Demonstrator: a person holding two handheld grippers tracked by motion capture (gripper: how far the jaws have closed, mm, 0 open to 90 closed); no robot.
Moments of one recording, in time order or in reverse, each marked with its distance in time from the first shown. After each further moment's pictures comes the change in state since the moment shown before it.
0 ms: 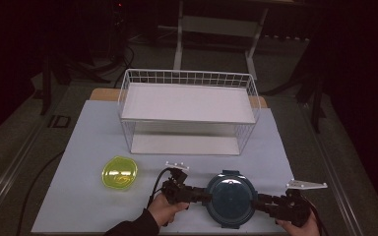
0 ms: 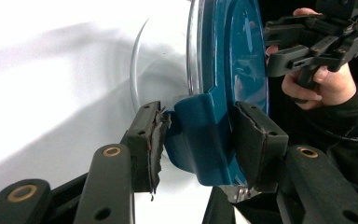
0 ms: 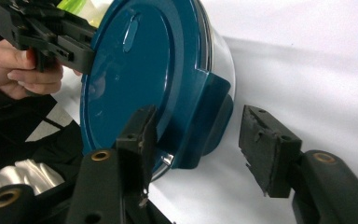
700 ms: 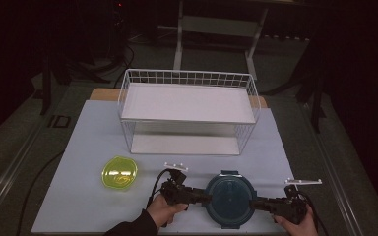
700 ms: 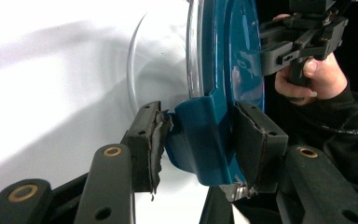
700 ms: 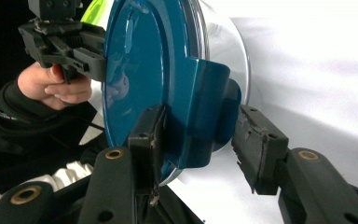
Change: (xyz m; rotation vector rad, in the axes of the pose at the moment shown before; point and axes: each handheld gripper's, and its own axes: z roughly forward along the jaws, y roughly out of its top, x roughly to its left) left arm 0.003 -0.004 -0.001 -0.006 -0.019 -0.005; right arm -0.016 0.000 0.008 0.044 0.144 0.174
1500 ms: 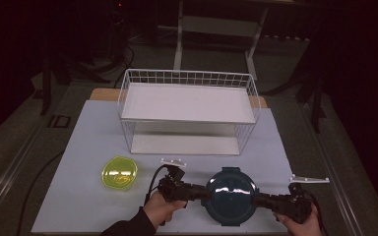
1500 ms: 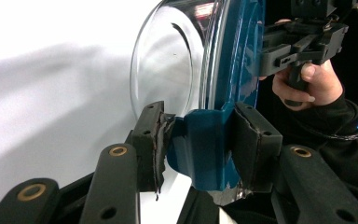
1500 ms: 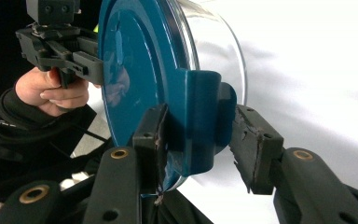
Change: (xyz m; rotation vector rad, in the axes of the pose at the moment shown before) left arm -0.025 0.015 -0.022 -0.027 0.007 0.027; right arm 0.029 0.011 -0.013 -0.053 -0.026 -0.049
